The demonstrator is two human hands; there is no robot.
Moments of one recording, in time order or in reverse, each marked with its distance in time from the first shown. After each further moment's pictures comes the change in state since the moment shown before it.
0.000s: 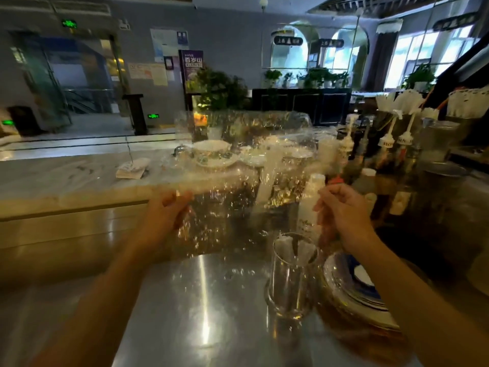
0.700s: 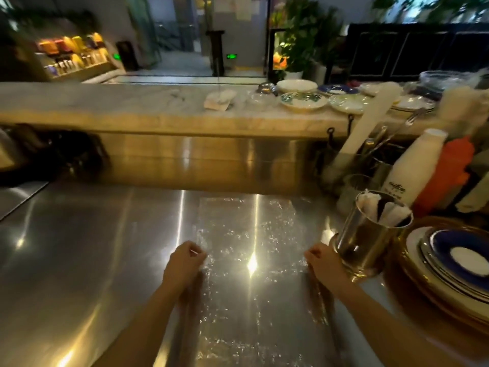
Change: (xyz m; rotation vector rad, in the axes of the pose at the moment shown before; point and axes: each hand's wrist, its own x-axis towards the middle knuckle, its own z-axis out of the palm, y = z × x) left_hand -0.159 -0.173 -0.092 0.608 0.391 -0.540; right_hand -0.123 0.188 0.094 -0.579 -0.510 0.389
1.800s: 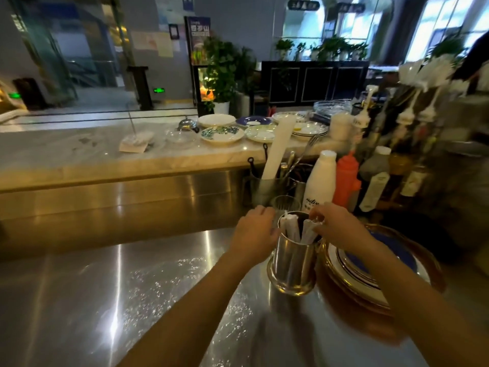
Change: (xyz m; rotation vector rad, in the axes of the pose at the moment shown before) left_hand -0.036 0.244 0.137 0.244 -0.194 1.029; right_hand 0.008 -0.049 -0.192 -0.563 0.238 -0.200
